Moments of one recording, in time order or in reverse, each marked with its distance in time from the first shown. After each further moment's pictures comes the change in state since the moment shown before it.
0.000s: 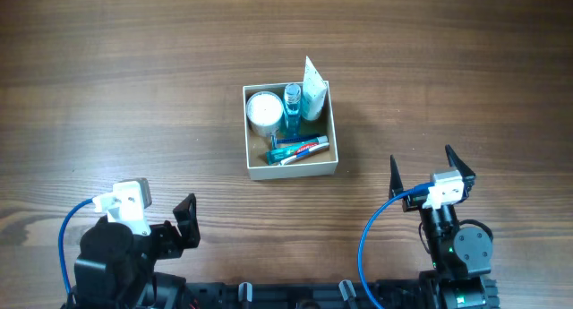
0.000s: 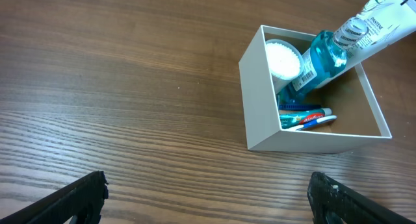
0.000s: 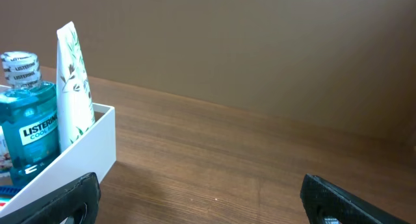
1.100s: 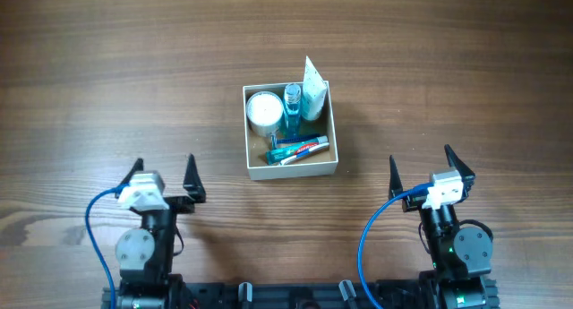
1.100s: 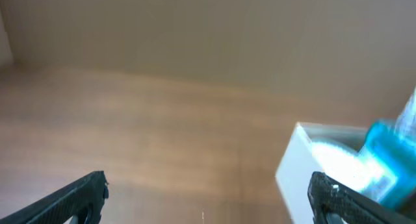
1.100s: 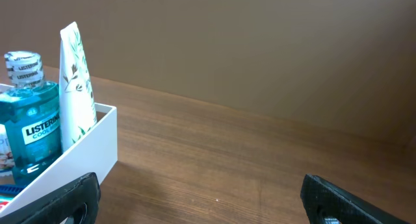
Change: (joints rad) left arm 0.180 -0.333 -0.791 1.026 0.033 0.196; right arm 0.000 0.000 0.000 0.000 -0.007 -0.004
